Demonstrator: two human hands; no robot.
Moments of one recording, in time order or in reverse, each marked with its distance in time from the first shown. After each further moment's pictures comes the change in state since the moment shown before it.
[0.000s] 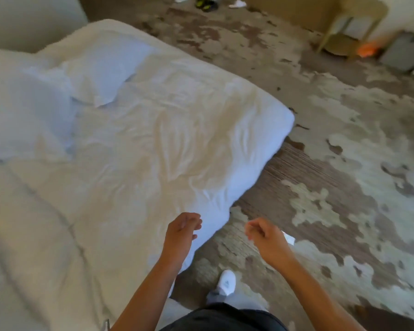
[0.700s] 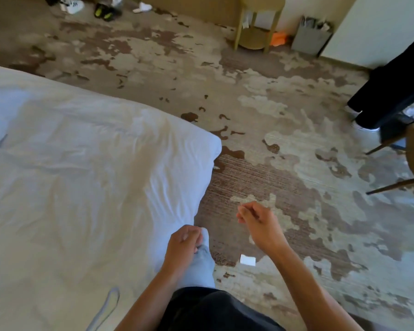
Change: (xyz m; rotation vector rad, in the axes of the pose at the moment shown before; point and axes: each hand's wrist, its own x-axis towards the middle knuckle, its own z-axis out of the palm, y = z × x) left_hand 0.179 0.158 0.327 0.354 -0.301 -0.013; right_hand 0.212 0.039 -0.302 0.297 0.331 0.065
